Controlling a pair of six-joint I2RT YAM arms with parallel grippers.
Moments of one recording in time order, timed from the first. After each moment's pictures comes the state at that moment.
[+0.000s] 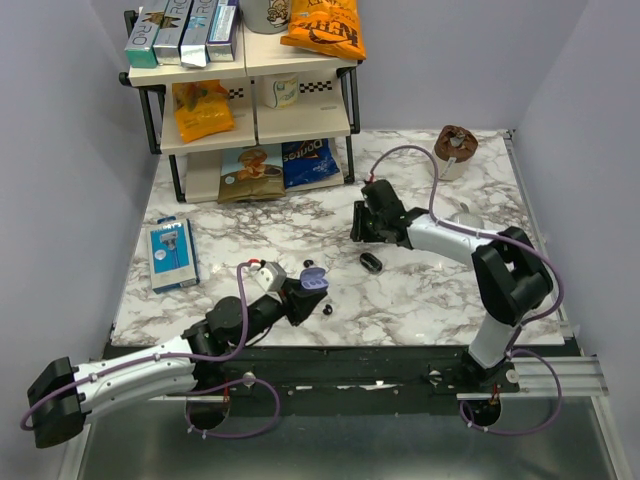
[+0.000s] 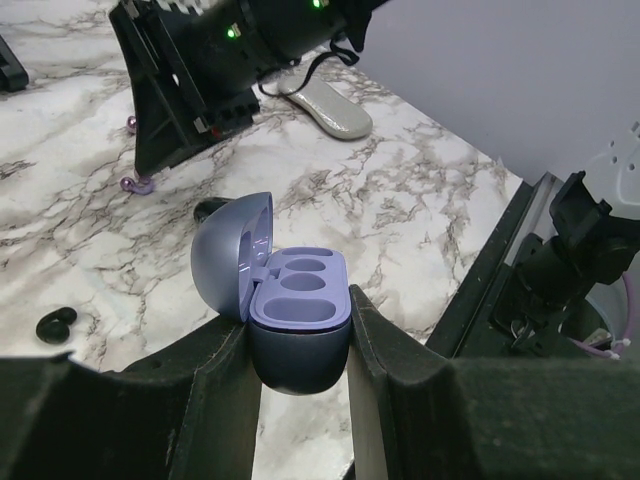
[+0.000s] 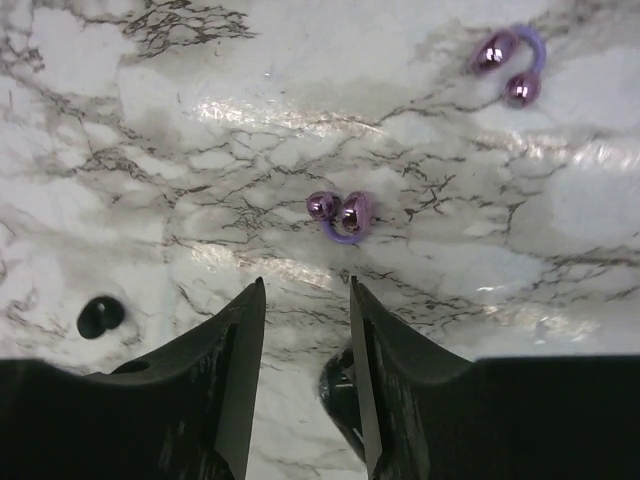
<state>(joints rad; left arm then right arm) -1.08 0.59 0.15 0.50 -0.14 -0.33 0.60 1.77 1.13 -0.20 0.08 0.44</state>
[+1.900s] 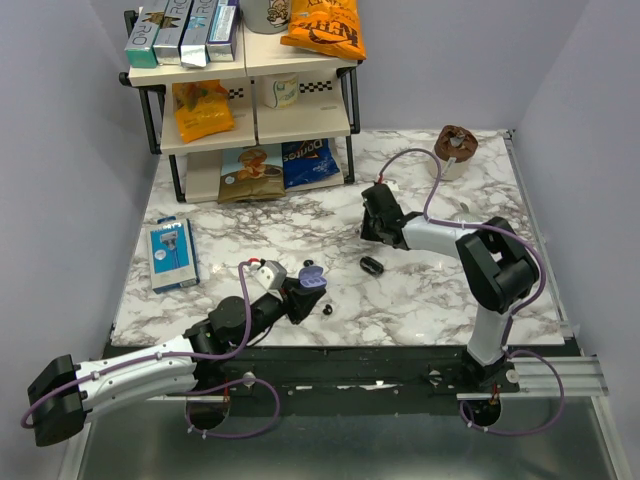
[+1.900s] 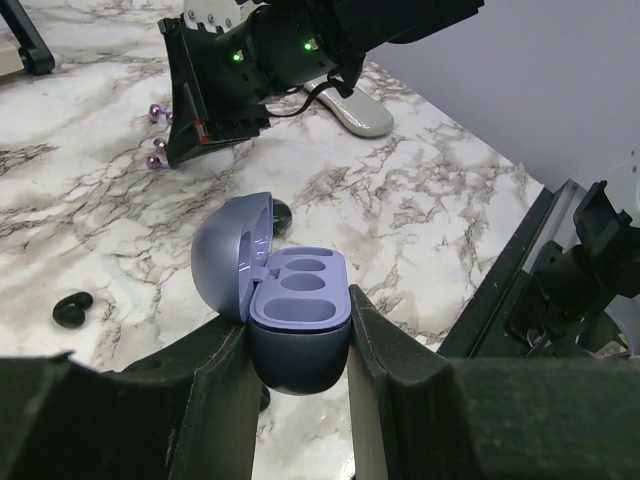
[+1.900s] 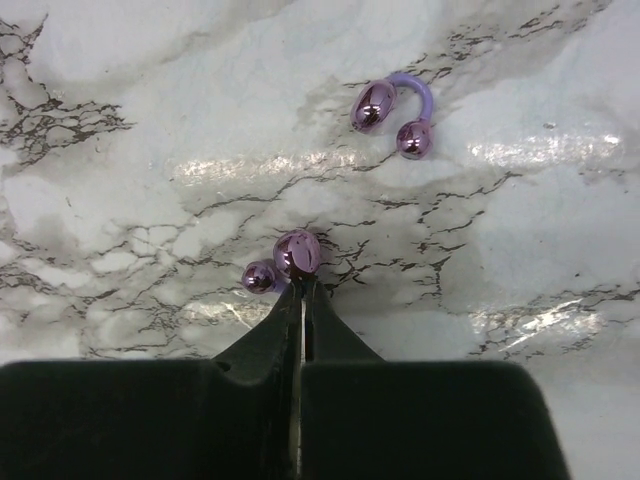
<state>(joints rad) -1.09 0.60 0.15 0.49 -0.20 -0.34 0.56 1.87 1.08 -0.05 0.22 0.57</state>
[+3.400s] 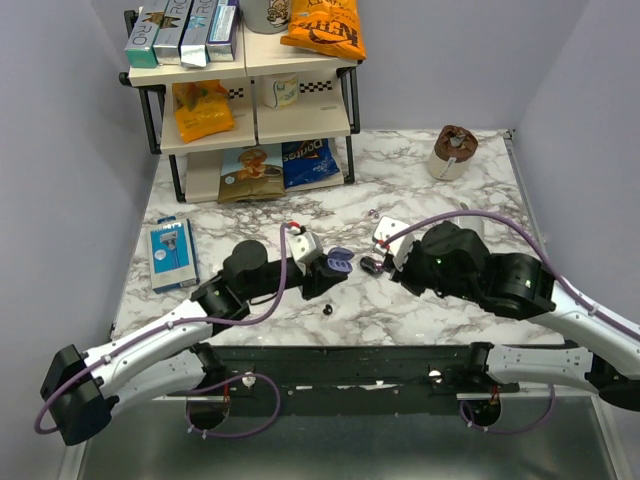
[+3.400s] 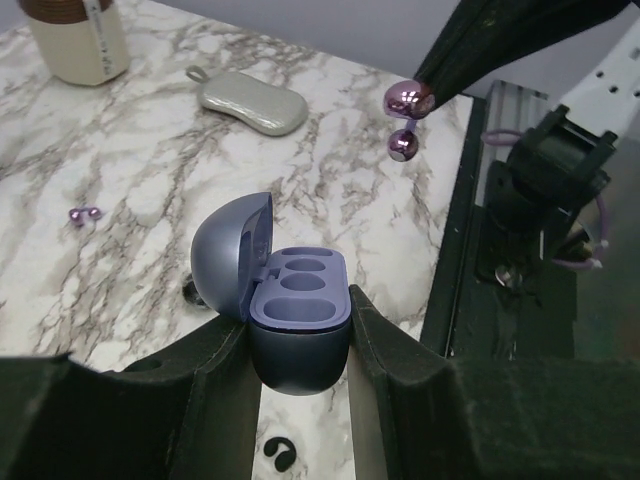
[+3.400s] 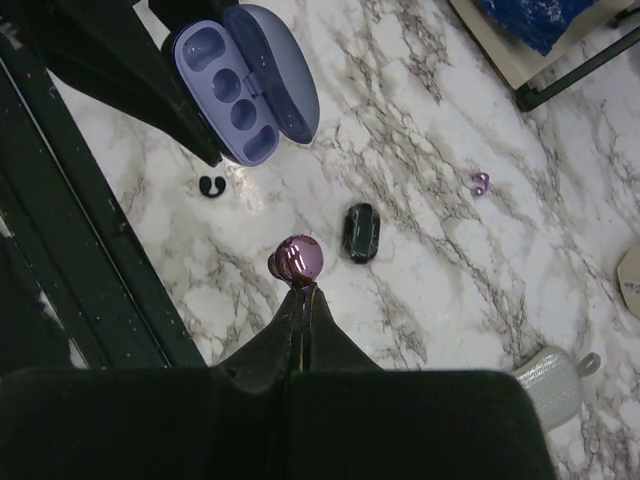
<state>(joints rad) -0.86 0.88 0.56 0.26 0.37 -0.10 1.11 0.97 1.24 -0.86 0.20 -0.20</state>
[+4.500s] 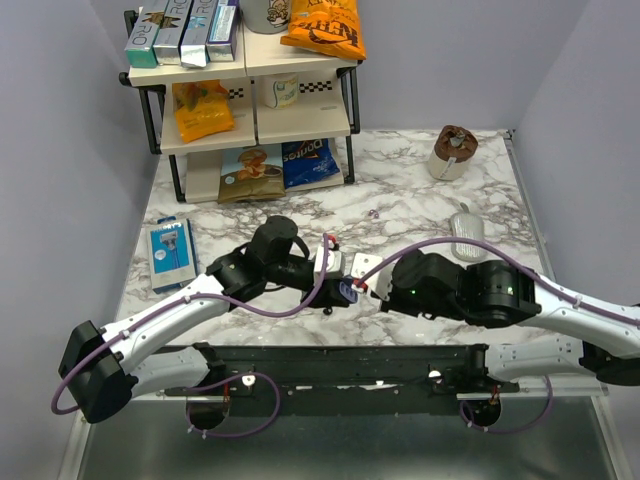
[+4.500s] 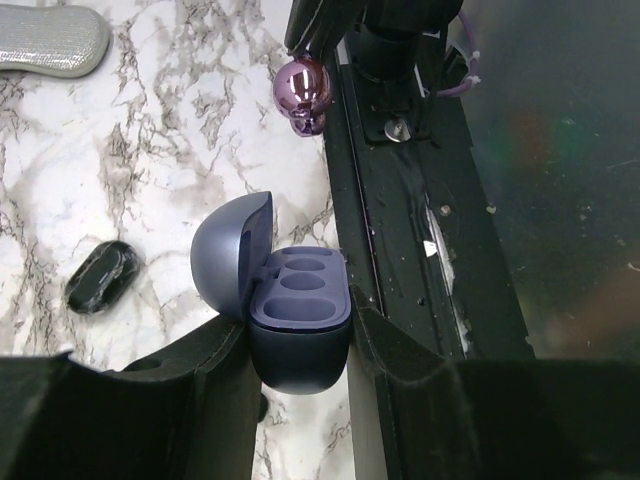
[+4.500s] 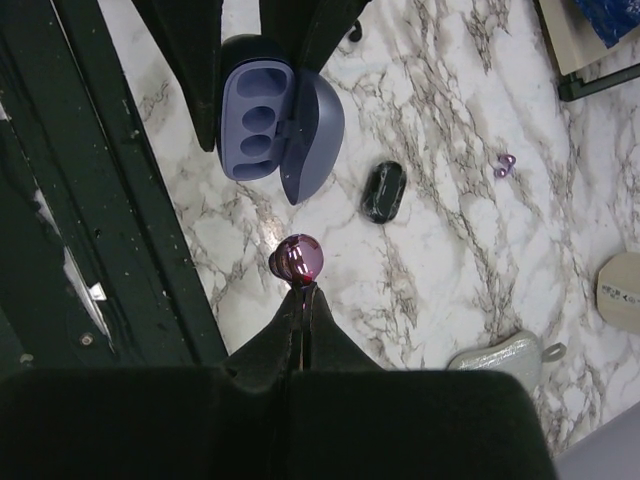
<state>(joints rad) -0.83 1.09 0.81 -0.18 0.84 0.29 1.34 1.06 1.31 -1.05 0.32 -0.22</state>
